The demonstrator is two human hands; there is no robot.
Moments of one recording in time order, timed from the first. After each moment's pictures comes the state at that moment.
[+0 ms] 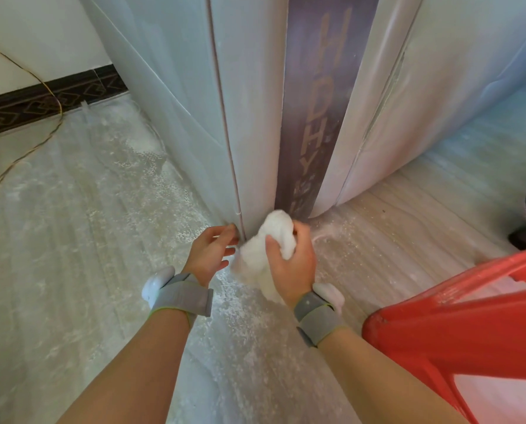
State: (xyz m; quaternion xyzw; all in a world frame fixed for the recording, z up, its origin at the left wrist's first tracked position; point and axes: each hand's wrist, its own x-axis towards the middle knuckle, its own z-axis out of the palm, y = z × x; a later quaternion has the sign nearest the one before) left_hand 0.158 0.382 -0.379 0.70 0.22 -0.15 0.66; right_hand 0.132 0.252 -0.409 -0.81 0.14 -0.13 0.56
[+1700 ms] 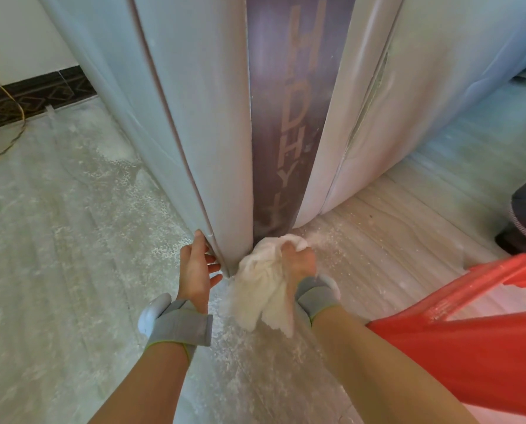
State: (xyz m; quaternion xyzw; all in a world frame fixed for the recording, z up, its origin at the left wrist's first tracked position) left_hand 0.176 0.357 -0.409 0.66 0.29 -0.06 0.69; right_hand 0.196 0.212 -0.447 -0.73 0.42 0.08 0.53
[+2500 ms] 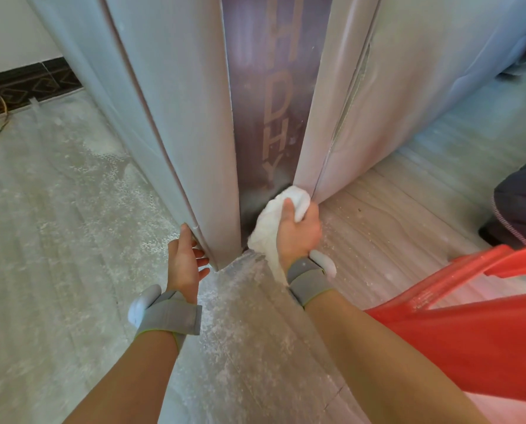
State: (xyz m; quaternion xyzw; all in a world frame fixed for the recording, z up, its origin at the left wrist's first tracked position) left_hand 0.177 0.354 -0.416 0.66 0.30 -0.05 0.69; right_hand 0.195 0.205 -0.401 -0.73 0.35 -0.16 0.56
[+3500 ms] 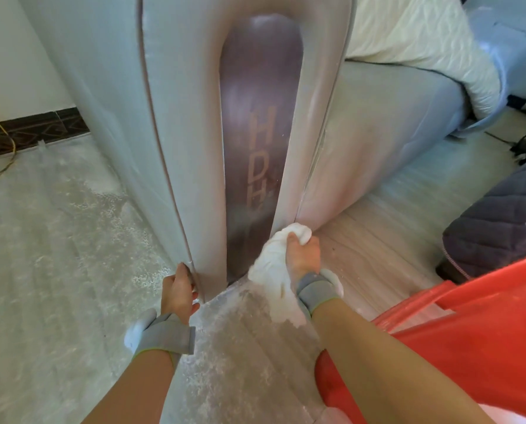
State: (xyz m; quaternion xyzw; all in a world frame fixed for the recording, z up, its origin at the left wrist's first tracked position) left_hand 0.179 0.347 -0.391 0.63 0.36 -0.10 0.68; right_hand 0.194 0.162 -0.350 -0.72 0.37 -0.05 0.59
